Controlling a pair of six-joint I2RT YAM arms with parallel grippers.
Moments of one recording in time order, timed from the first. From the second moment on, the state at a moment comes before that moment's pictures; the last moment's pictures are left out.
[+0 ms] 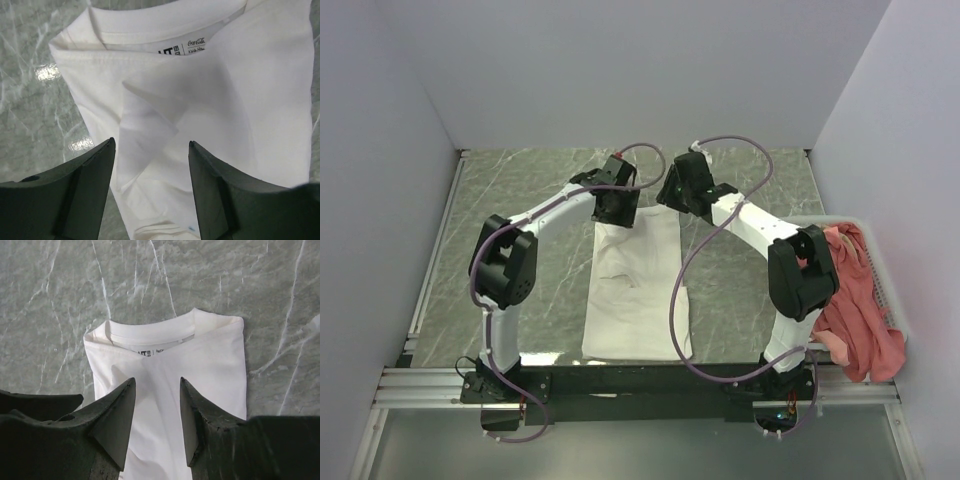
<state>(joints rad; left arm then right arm) -0.56 1.99 1.63 -0.64 -0.10 -0.31 0.47 1.82 1.38 -0.24 0.10 0.70</state>
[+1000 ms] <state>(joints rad) -0.63 2.11 1.66 -0.72 -0.34 -0.26 0.44 1.80 1.30 -0.18 0.06 0.71</state>
